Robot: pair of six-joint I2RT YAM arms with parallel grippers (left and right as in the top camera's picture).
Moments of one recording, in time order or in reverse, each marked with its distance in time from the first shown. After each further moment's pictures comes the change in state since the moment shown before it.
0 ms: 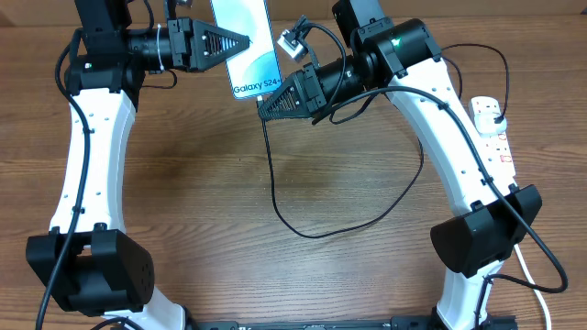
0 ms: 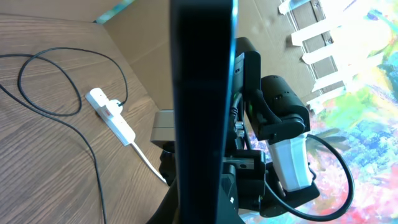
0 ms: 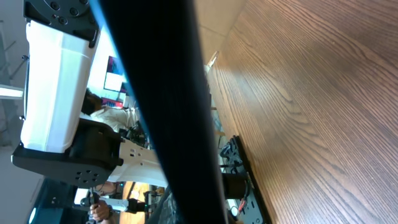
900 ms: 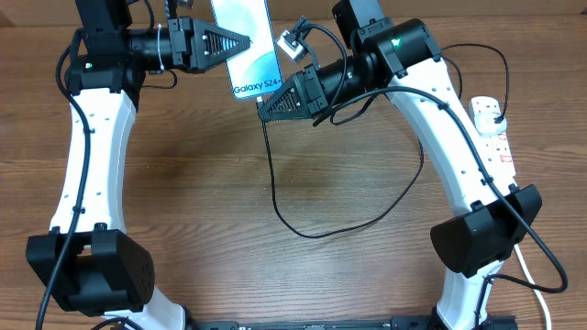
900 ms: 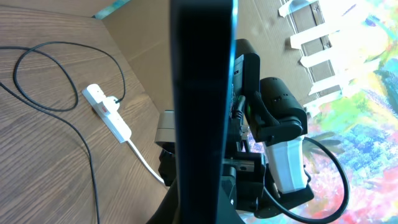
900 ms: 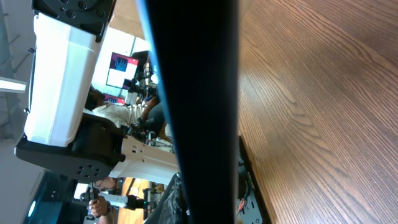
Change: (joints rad) left arm -0.002 0.000 0.000 0.000 0.001 -0.035; right arm 0.000 0.000 0.000 -0.016 -0.018 -0.042
